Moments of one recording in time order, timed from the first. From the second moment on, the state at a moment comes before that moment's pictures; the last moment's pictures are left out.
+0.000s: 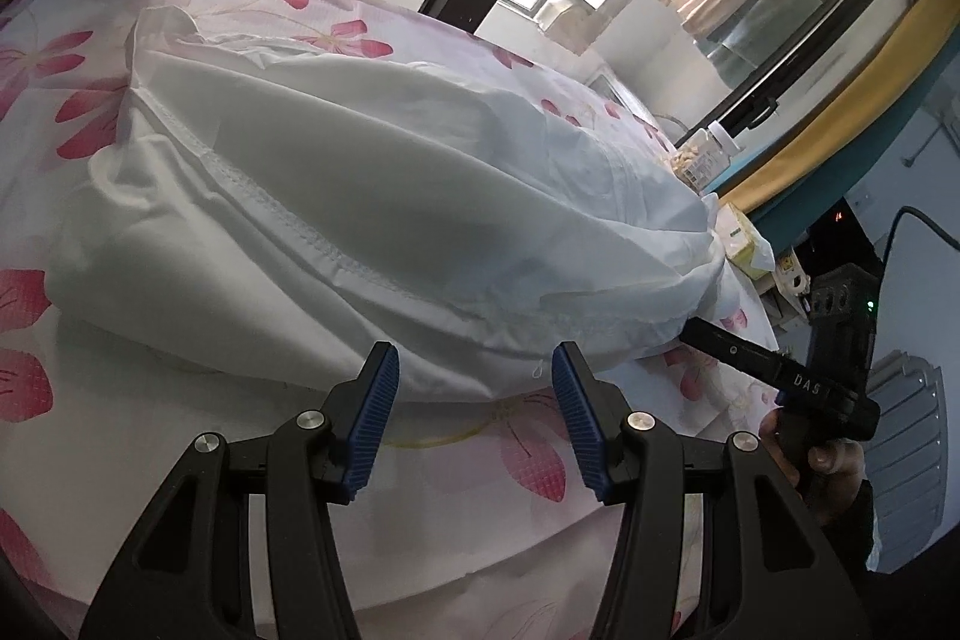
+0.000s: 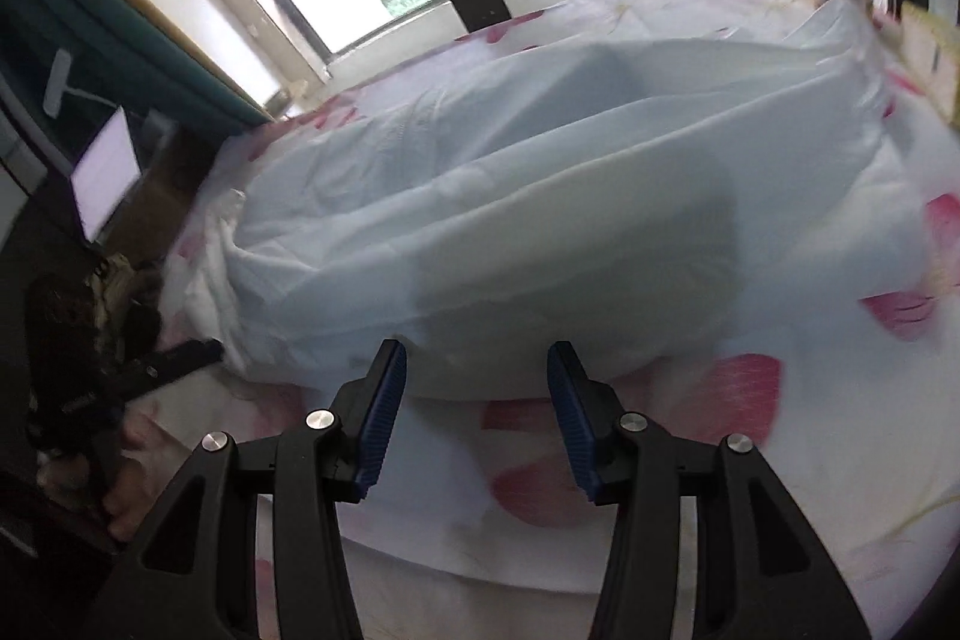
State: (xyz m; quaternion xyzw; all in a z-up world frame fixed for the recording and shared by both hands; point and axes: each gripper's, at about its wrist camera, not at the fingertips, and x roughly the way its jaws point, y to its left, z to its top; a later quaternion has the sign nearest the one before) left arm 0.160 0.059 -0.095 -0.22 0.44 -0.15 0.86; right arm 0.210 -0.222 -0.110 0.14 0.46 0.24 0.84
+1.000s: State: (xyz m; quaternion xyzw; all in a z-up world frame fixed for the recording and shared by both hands) left arm 0.203 0.004 -0.066 -0.06 0.37 -0.13 0.92; right arm 0.260 -0.207 -0.009 0.12 0.35 0.26 0.89
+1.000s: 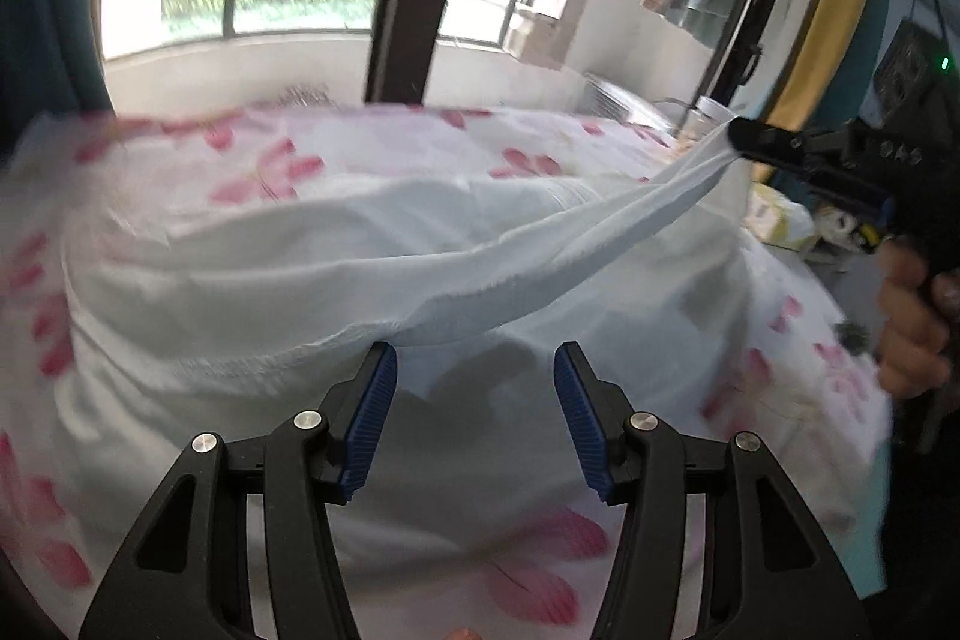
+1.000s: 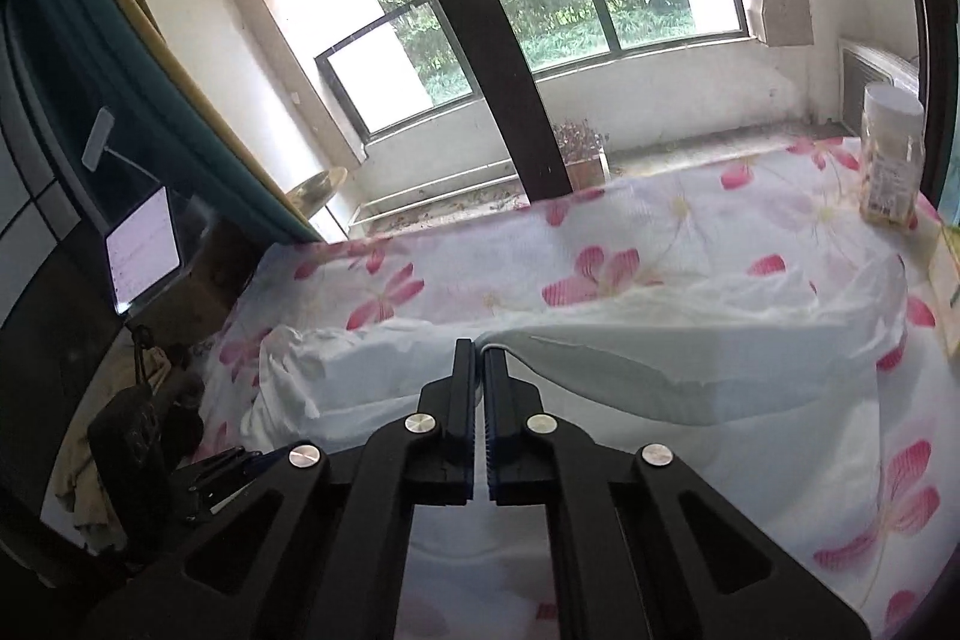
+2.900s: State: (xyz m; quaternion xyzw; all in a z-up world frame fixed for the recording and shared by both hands) left arm 0.316 0.124 -0.062 -0.03 0.42 -0.09 0.90; right arm 0.336 -0.289 -0.057 0.06 0.39 0.06 0.92
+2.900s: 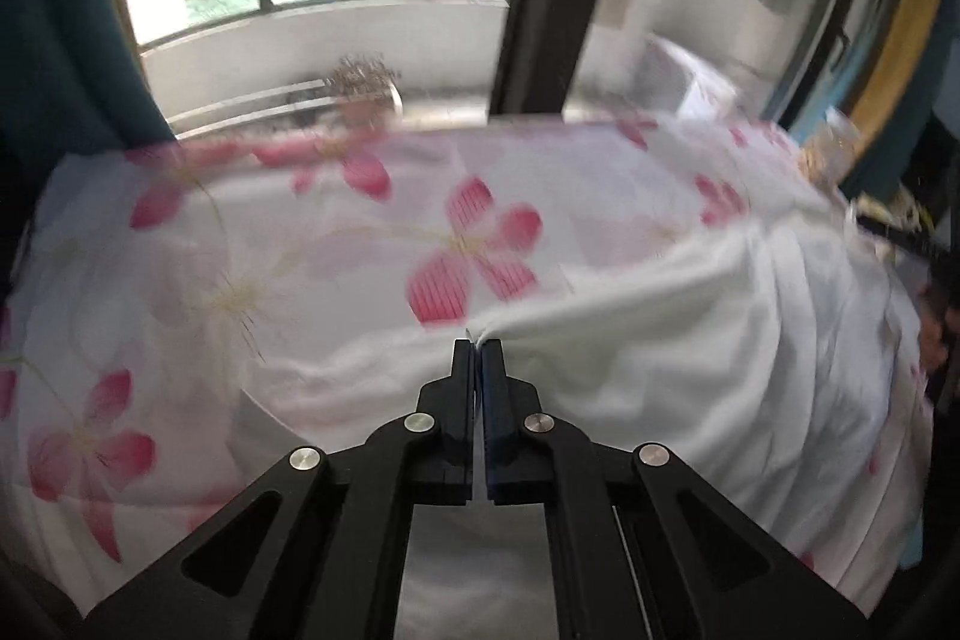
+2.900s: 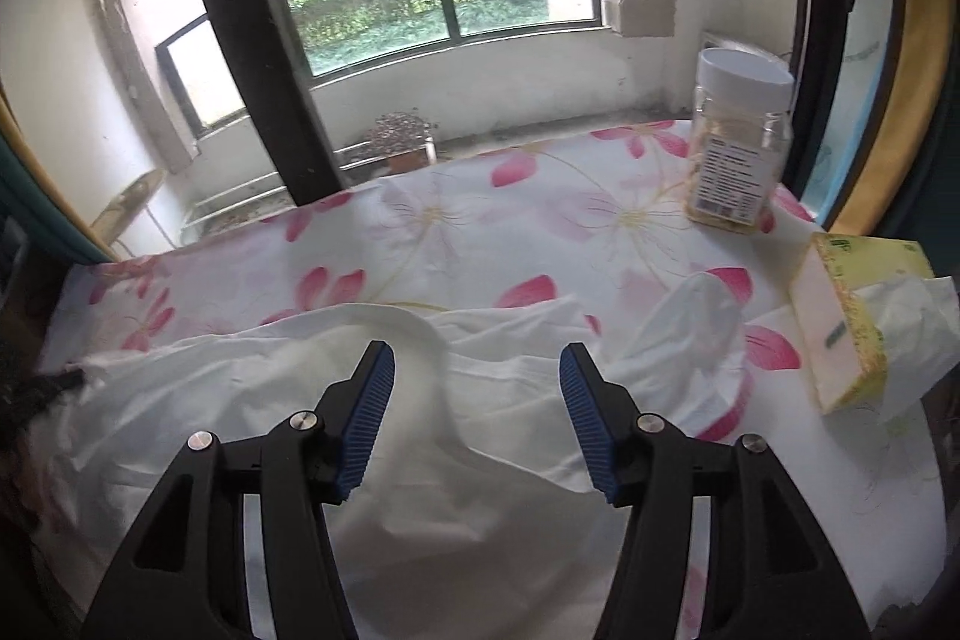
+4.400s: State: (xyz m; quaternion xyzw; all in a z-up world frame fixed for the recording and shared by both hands) left arm 0.321 0.127 -0.095 -0.10 0.51 0.03 0.86; right arm 0.355 -0.344 -0.086 0.14 0.40 0.04 0.91
